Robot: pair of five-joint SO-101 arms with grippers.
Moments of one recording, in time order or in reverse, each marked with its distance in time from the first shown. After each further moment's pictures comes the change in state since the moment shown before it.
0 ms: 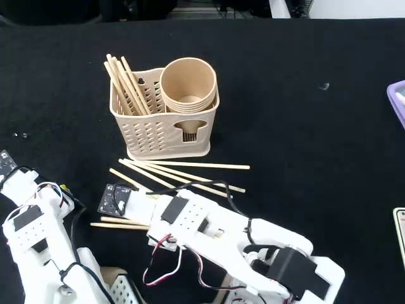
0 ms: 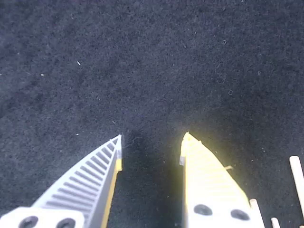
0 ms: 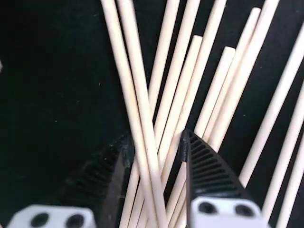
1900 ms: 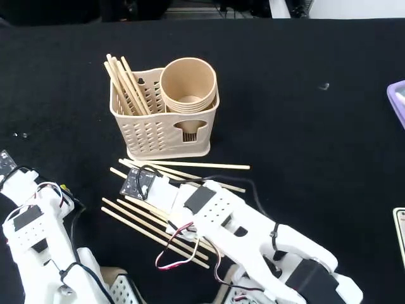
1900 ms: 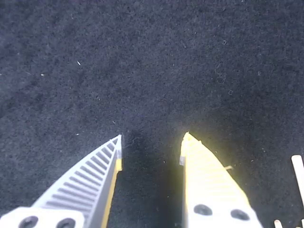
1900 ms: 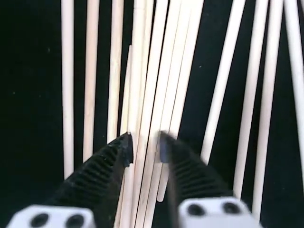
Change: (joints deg) left arm 0.0 0.0 0.0 0.0 0.0; right arm 9.9 -10.2 5.1 4.2 3.4
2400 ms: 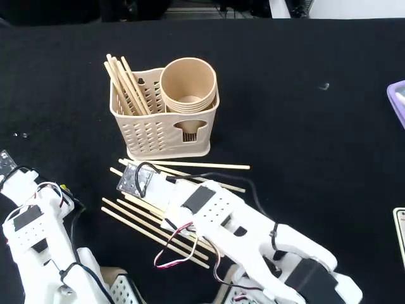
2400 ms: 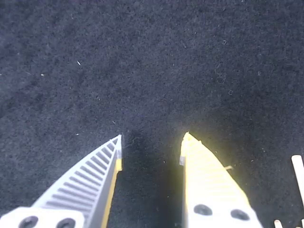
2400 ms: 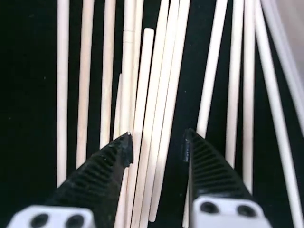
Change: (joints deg) left arm 0.0 0.0 0.0 0.0 0.0; right arm 0.0 1.3 0.0 -5.5 0.0
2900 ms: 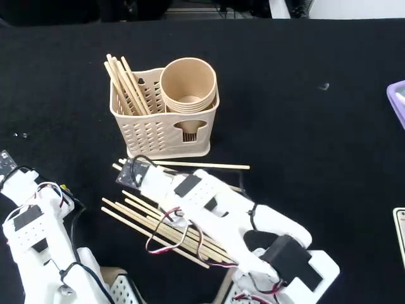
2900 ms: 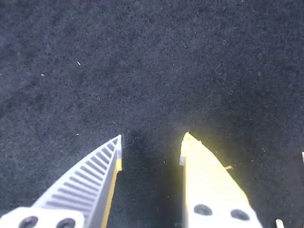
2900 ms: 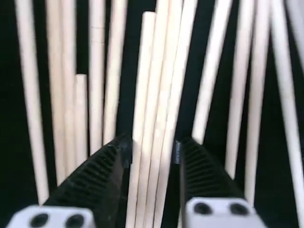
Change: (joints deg) left arm 0.0 0.0 0.0 0.0 0.0; right arm 2.1 14.5 -7.5 -0.6 0.0
